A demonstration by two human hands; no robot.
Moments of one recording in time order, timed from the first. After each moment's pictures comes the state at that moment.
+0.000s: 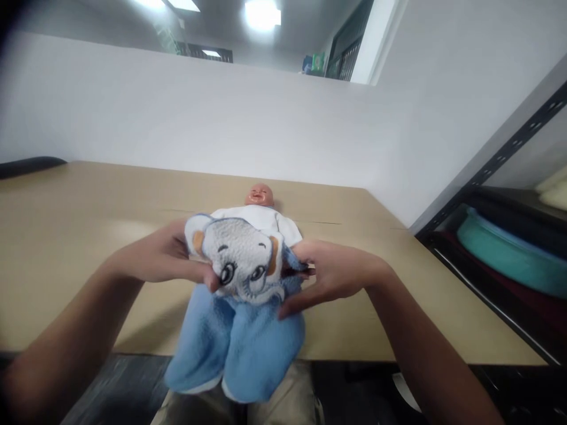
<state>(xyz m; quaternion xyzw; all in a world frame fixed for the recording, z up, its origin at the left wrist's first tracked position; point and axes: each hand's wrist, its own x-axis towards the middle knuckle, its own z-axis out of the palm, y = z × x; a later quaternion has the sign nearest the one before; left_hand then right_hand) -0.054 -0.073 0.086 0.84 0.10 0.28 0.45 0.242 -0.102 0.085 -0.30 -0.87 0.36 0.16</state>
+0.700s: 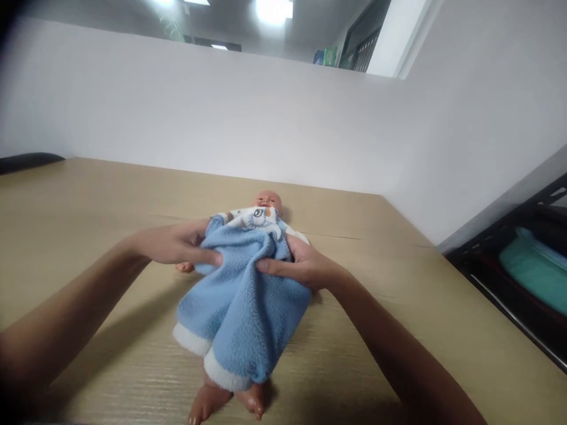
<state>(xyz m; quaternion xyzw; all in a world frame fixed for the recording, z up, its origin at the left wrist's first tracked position) -0.086 0.029 0.065 0.82 0.26 0.13 0.50 0.212 -0.004 0.019 -0.33 -0.72 0.53 0.30</state>
